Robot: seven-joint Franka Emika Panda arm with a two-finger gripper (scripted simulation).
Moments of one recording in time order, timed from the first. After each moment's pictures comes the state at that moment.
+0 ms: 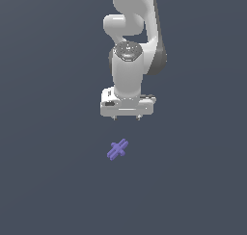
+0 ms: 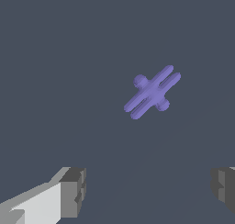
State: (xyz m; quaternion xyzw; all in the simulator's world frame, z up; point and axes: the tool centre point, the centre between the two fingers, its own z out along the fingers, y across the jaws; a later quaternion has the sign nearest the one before) arm -0.005 0.013 0.177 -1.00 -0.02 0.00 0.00
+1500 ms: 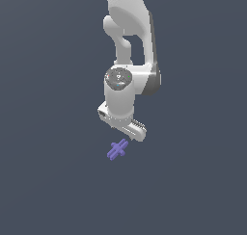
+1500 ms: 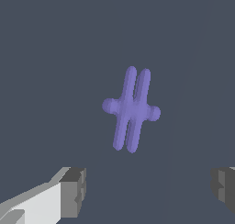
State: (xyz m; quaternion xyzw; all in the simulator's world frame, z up) arm 0.034 -0.006 0.126 -0.96 0.29 0.01 0.01
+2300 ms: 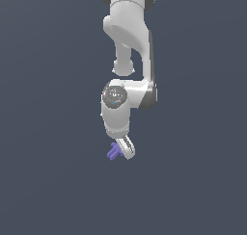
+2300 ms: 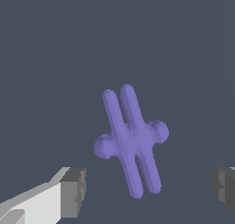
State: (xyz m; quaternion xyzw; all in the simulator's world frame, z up) arm 0.059 -0.021 0.086 -0.87 0.50 0.00 0.00
